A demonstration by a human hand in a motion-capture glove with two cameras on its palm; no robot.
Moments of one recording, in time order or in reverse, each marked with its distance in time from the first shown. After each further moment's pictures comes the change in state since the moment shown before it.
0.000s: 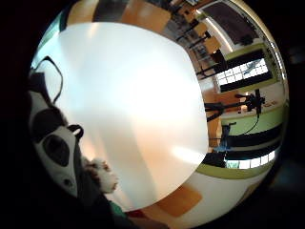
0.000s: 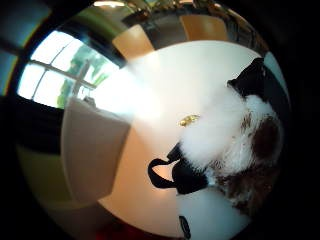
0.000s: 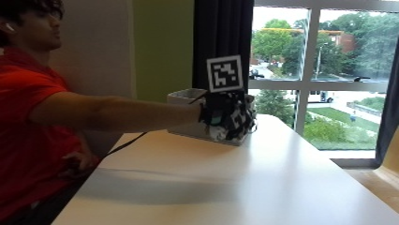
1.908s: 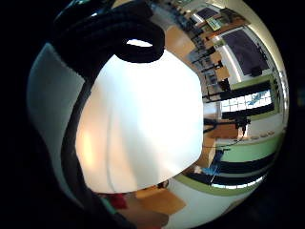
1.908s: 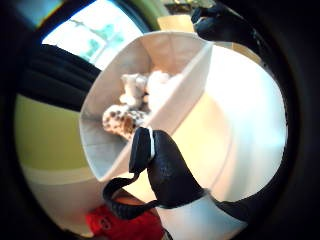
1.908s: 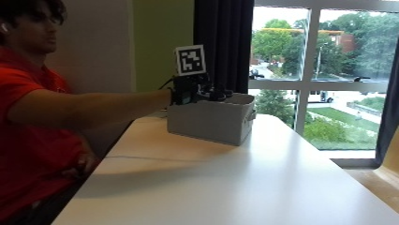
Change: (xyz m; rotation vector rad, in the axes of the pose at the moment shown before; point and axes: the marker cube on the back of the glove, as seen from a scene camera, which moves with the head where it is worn) arm -0.140 0.100 -0.089 0.017 -0.128 -0.346
